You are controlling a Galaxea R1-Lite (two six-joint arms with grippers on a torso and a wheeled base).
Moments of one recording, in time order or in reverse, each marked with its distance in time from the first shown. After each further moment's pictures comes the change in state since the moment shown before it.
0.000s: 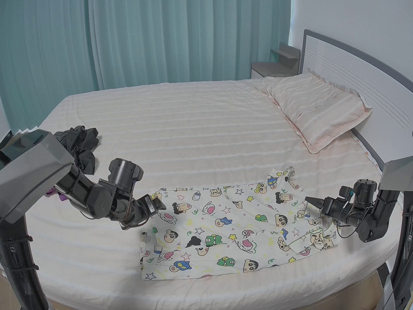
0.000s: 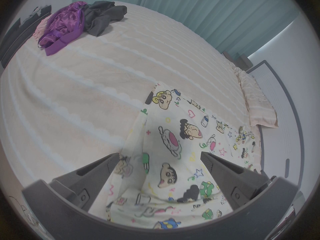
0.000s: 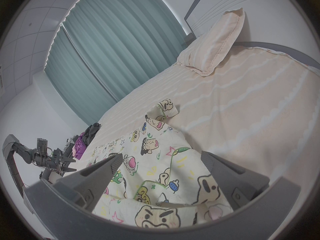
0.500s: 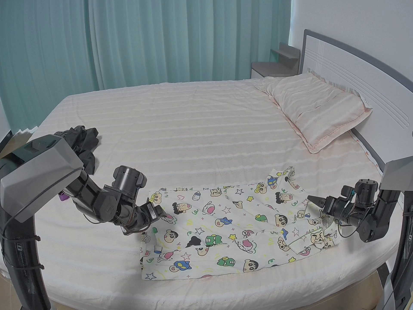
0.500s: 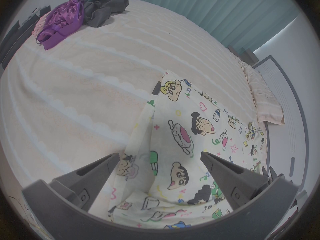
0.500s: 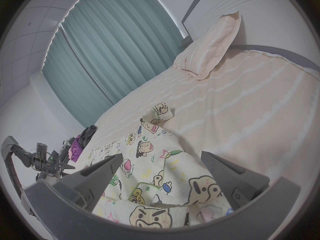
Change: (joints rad) left arm 0.002 0.067 -0.010 -0.002 0.000 0.010; right arm -0.013 0.001 -0.001 -0.009 -0.027 0.001
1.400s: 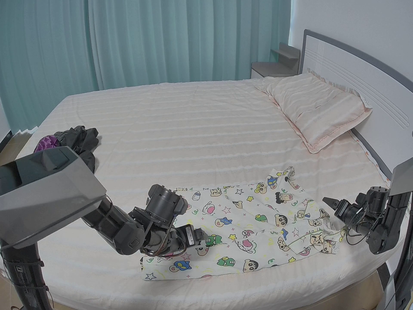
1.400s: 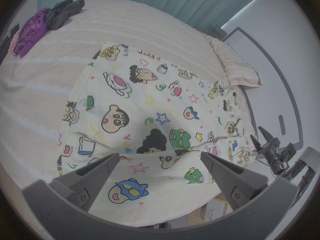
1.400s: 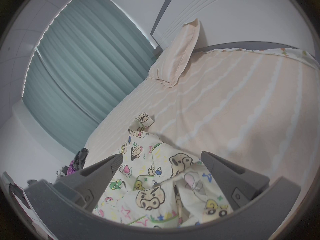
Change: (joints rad) left arm -0.286 -0.055 0.113 -0.109 -0.016 -0.019; right arm -0.021 -0.088 0.251 -0.165 -0.181 0.205
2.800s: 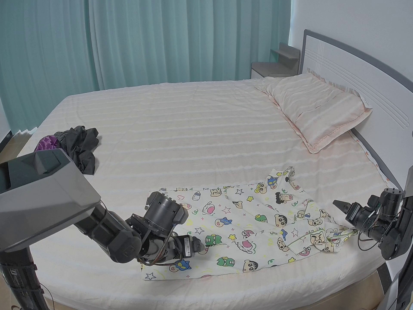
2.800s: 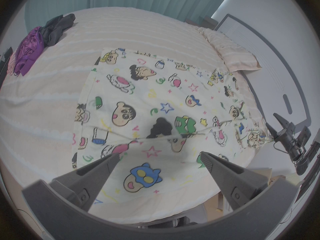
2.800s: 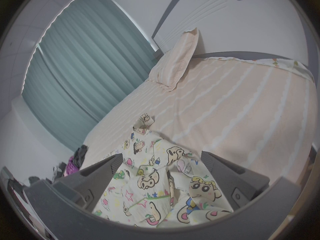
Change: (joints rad) left arm -0.036 -0.048 0.066 0.028 0.066 0.117; right arm -0.037 -0.160 0.168 0.000 0.009 -0.031
